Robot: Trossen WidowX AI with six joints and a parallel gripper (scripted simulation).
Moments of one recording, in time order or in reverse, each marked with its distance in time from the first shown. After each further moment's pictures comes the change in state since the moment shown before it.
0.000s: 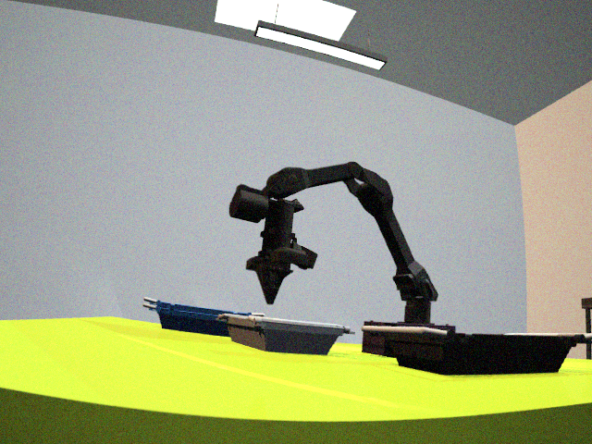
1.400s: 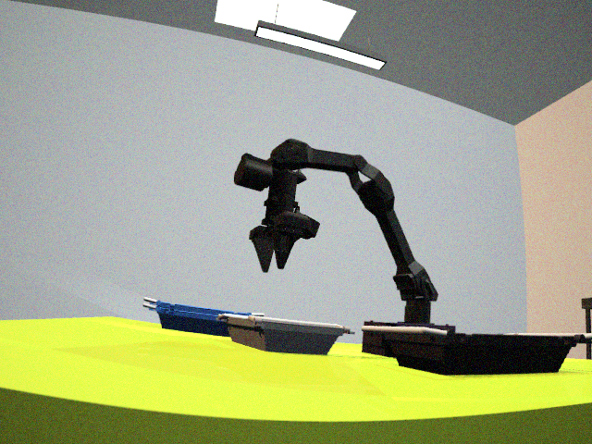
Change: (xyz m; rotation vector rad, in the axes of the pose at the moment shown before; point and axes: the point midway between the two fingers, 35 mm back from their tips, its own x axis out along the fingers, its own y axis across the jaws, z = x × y) arm -0.065 0.000 -0.002 0.002 0.007 0.000
